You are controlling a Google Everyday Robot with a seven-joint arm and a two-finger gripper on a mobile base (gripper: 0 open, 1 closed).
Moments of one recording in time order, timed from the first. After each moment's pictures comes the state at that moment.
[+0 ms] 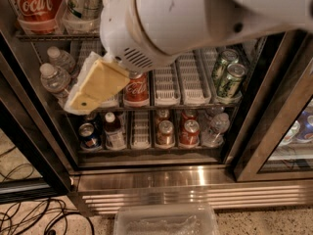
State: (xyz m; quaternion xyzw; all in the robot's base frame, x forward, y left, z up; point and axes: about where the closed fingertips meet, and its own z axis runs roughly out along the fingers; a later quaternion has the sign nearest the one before) arm 0.428 0.091 1.059 -0.62 0.61 0.09 0.48
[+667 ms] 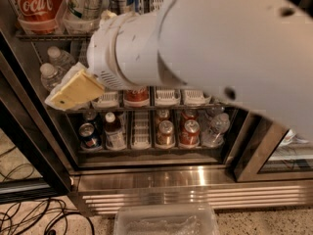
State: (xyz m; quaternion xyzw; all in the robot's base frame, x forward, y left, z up) arm 0.465 0.119 1.029 -0.52 0.64 0.12 0.55
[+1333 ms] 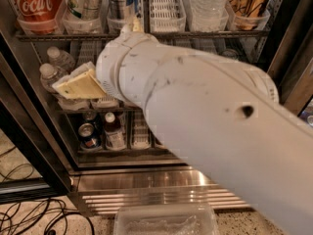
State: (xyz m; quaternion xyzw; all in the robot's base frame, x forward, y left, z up) arm 0.483 0.094 1.029 -0.38 0.68 0.08 0.62
